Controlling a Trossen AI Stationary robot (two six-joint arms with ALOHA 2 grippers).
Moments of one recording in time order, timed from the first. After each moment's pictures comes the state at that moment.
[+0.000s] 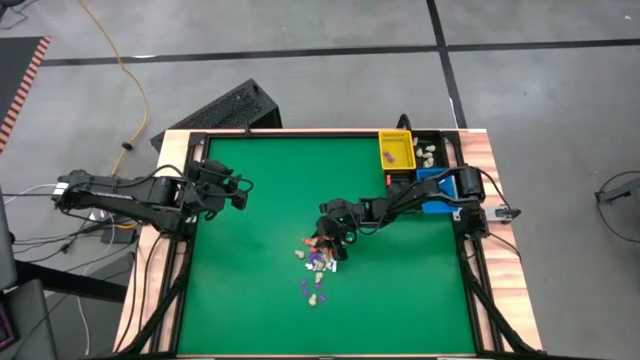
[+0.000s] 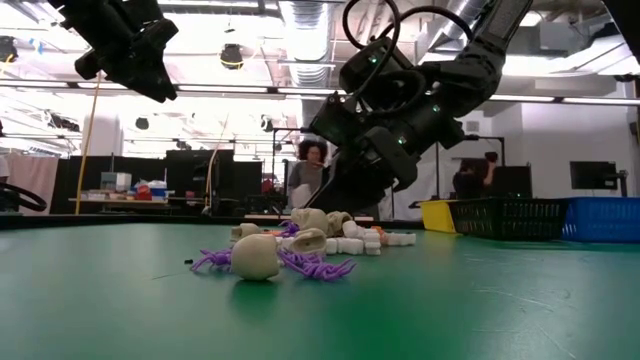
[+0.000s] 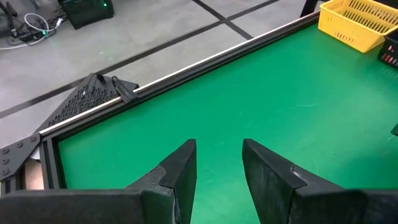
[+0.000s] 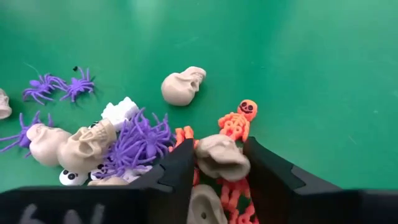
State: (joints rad) left arm -0.08 0.81 0.75 -0.76 -0.88 -0.71; right arm -0.01 1.93 0.96 0.37 -0.26 -0.10
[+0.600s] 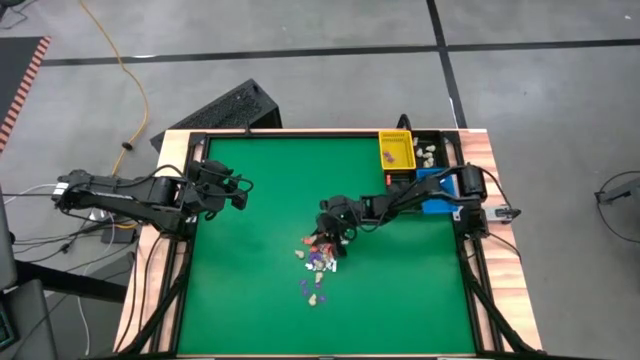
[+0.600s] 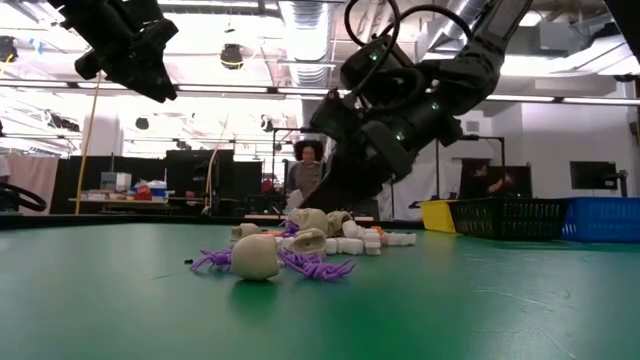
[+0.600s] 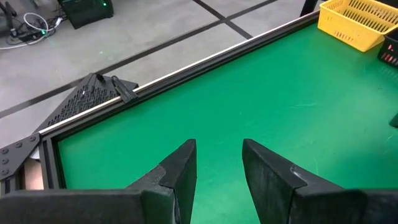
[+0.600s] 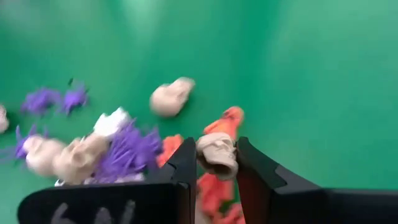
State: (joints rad) left arm -0.08 0.81 0.75 -0.76 -0.88 -0.71; right arm -0.04 1.90 0.96 0.38 -0.26 -0.09
